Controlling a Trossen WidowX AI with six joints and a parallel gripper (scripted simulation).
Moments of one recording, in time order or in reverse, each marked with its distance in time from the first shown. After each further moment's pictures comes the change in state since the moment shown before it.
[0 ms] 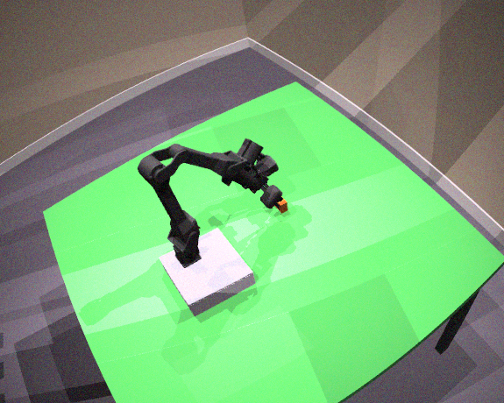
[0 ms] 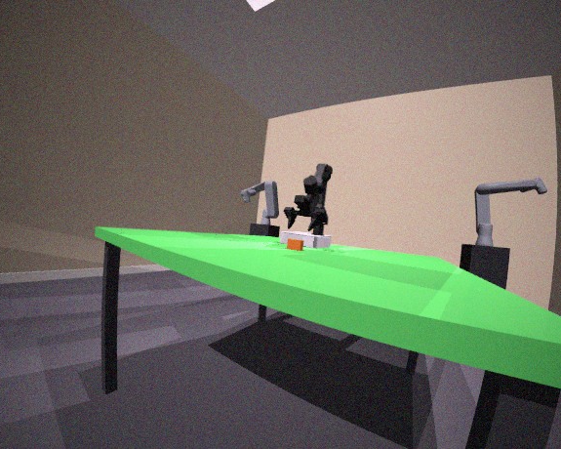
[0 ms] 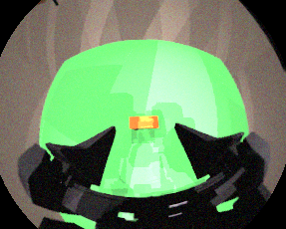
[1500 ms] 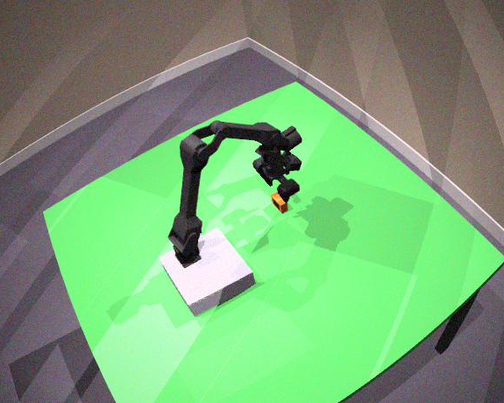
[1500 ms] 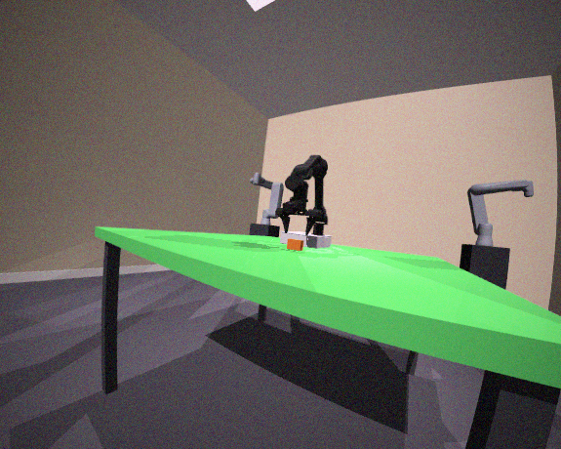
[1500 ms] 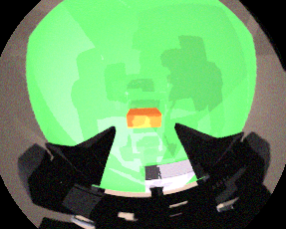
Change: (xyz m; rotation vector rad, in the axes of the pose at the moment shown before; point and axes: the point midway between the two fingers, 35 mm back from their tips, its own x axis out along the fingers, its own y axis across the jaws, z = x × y) arm 0.029 0.000 0.022 0.006 0.595 0.003
